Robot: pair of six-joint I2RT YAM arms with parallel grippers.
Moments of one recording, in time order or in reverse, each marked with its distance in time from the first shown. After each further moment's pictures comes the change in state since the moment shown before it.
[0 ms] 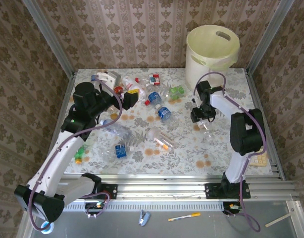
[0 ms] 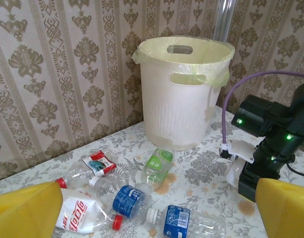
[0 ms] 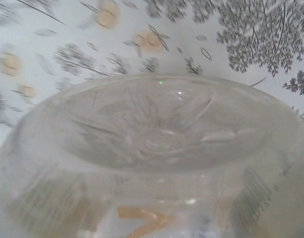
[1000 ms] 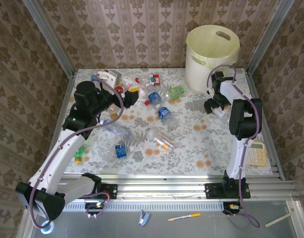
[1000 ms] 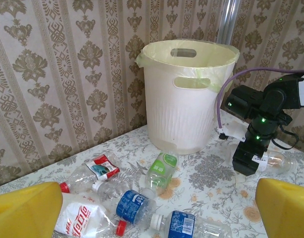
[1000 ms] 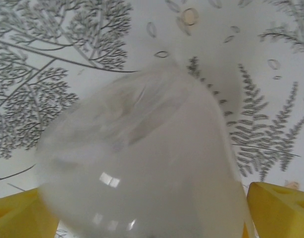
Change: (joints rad) left arm 0.000 0.021 0.000 0.038 -0.009 0.011; right arm -0.221 0.286 0.286 -0.049 0.210 -0.238
